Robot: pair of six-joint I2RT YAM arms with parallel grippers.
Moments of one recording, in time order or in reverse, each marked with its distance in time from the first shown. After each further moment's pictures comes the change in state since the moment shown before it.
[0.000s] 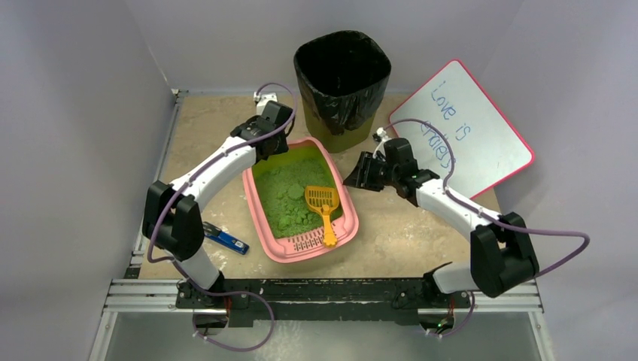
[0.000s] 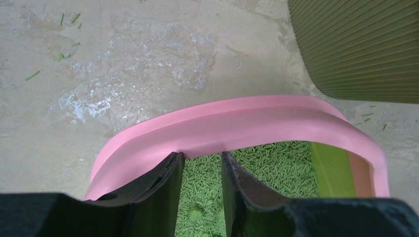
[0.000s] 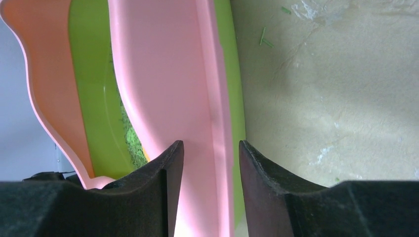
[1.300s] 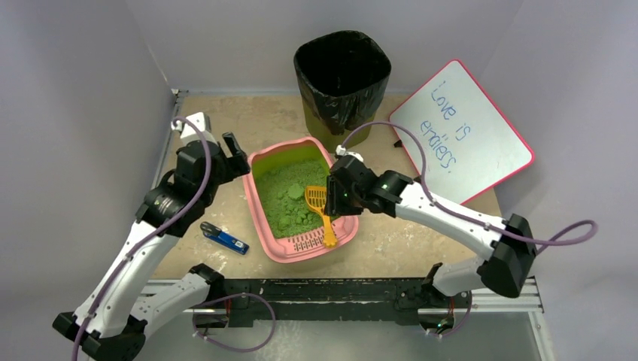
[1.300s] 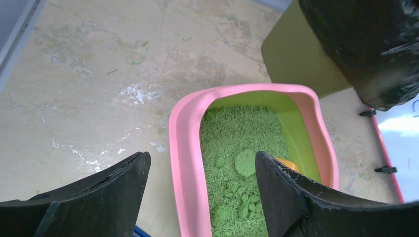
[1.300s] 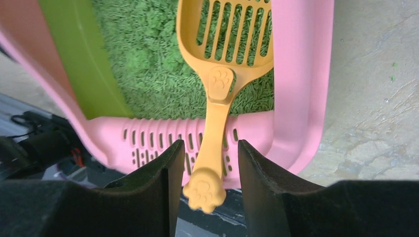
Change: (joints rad) left arm 0.004 -0.770 -0.268 -0.150 -0.026 -0.011; right arm 0.489 -0.047 0.319 -0.615 0.455 0.183
